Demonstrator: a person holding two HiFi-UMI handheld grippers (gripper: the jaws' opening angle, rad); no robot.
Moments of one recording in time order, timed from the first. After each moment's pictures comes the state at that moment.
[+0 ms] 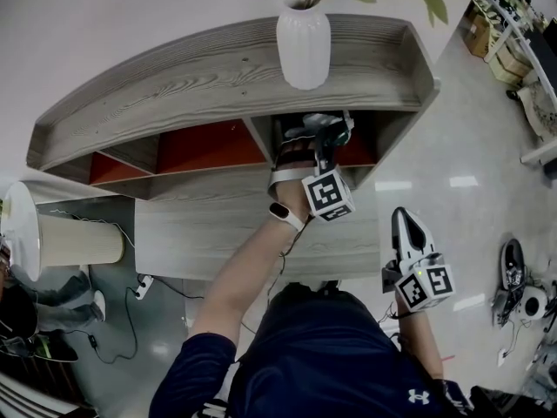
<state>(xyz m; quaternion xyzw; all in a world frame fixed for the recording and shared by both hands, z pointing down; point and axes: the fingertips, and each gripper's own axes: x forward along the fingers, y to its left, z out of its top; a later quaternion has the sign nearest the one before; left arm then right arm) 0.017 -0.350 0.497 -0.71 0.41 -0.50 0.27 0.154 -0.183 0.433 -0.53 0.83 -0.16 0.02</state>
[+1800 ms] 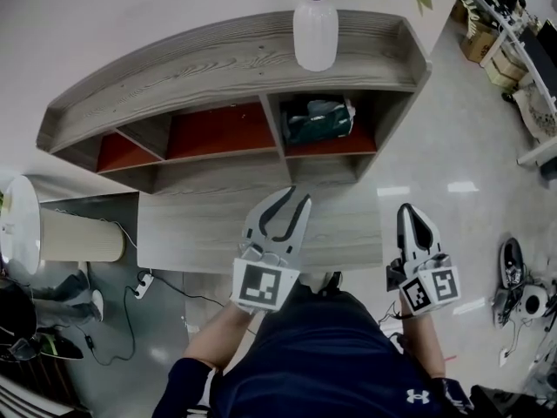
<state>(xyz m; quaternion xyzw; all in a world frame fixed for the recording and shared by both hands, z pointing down) -0.050 -0.144 0.349 -0.87 0.48 -0.09 0.10 0.141 -0.135 0.385 -0.53 0.84 -0.10 0.03</state>
